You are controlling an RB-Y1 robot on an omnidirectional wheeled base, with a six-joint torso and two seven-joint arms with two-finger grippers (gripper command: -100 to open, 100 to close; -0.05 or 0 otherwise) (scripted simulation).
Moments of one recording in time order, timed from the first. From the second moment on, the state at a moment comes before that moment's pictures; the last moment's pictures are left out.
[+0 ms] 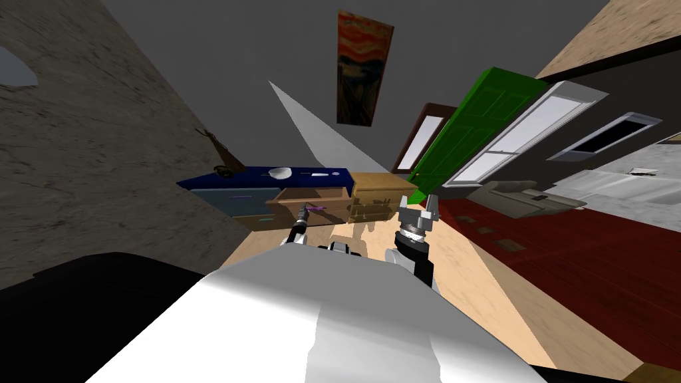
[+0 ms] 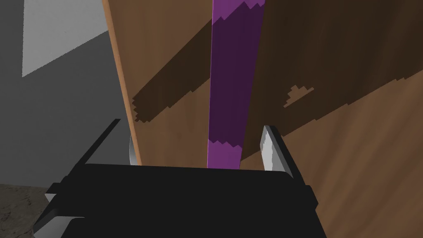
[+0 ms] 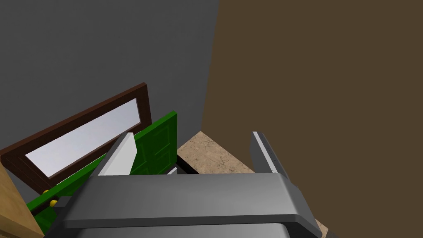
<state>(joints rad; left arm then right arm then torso) 0.27 -0.02 0.14 -1.54 0.07 -0.34 -0.05 0.48 -0.03 0.01 -2.27 -0.11 -0.58 -0.14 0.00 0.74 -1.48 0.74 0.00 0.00</state>
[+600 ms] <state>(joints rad) 0.26 -0.02 0.15 -1.65 0.07 -0.21 -0.05 0.48 -0.03 0.01 -2.27 -0.11 -0.58 -0.14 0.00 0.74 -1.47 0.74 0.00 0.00</state>
